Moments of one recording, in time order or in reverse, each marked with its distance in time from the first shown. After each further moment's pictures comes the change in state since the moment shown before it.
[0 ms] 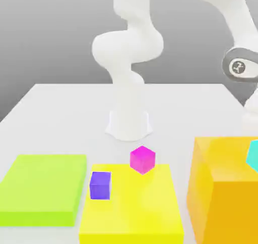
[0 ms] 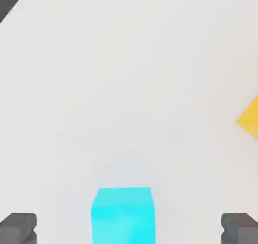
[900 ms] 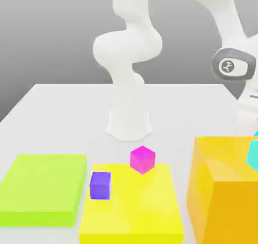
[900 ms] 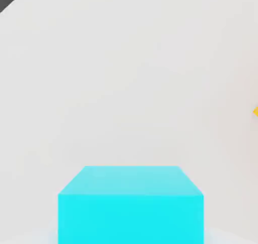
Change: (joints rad) arm 0.074 -0.227 -0.030 -0.021 0.109 -0.111 -0.231
